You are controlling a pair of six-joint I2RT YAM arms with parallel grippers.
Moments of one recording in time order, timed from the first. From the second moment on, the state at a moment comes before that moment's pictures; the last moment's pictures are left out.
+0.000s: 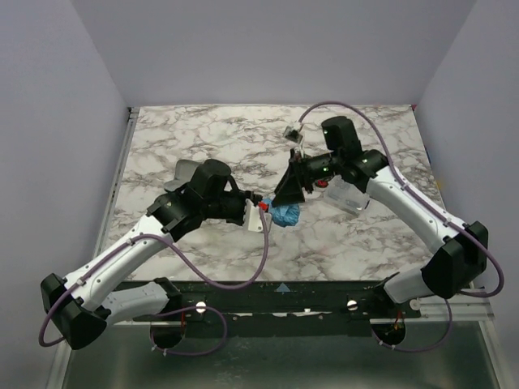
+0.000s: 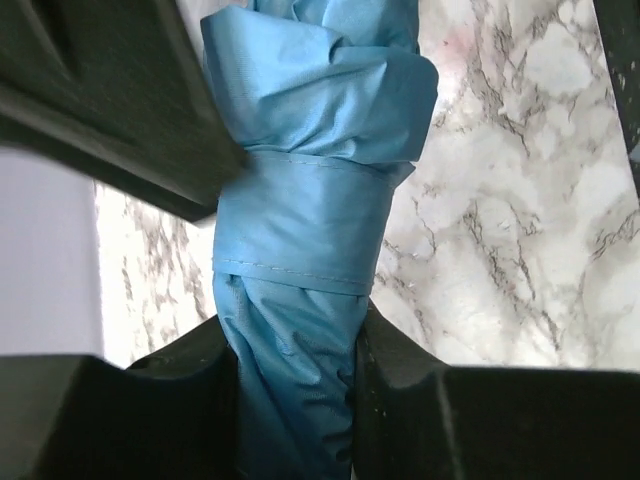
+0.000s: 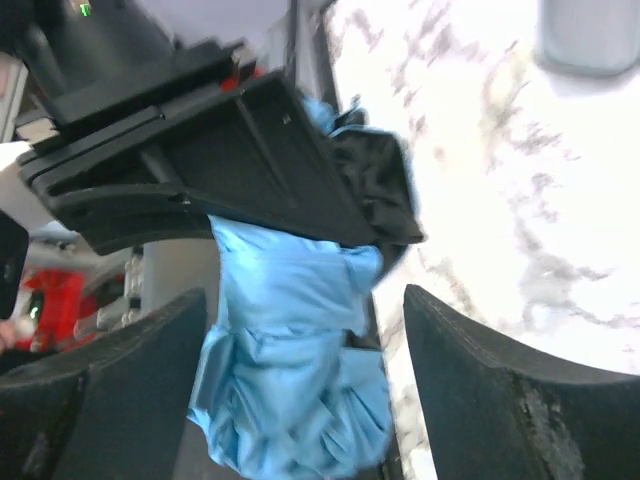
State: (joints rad) left arm -0.78 1.07 1.05 -0.60 0.48 1.07; right arm 0.58 1.45 1.29 -0.51 -1.04 0.13
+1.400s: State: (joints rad) left arm -0.44 1.33 1.13 0.52 0.91 -0.89; right arm 0.47 1.43 1.37 0.37 -0.79 0.77
